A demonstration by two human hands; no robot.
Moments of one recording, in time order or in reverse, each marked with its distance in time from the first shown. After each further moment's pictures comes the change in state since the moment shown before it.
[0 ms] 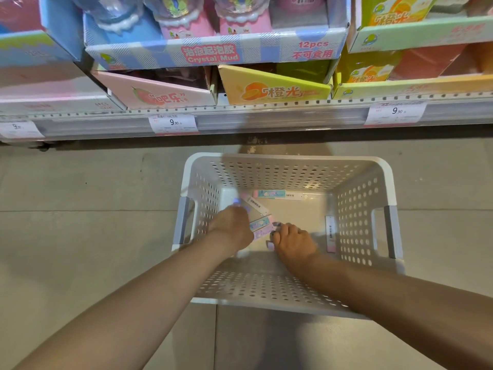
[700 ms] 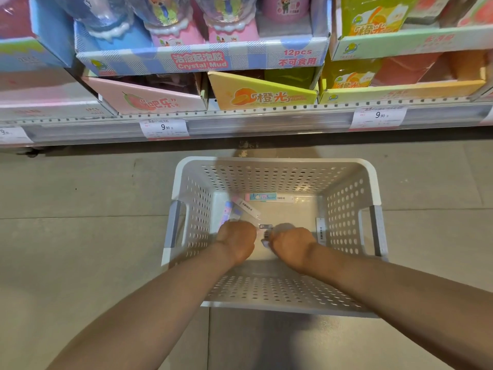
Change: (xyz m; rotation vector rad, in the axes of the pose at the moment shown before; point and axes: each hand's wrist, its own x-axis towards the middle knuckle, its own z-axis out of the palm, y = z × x) left_hand -0.002 0.017 0.024 0.261 0.023 0.236; right_hand 0.003 0.022 -0.024 0.242 -0.163 -0.114
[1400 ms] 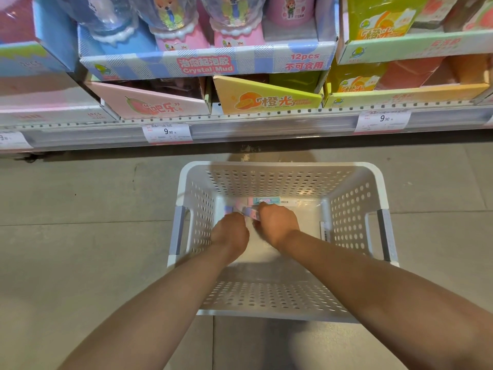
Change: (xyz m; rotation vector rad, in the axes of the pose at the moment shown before) left_hand 0.011 -0.021 0.000 -0.387 0.122 -0.255; right_hand 0.044 -0.016 -0.016 0.319 0.402 0.232
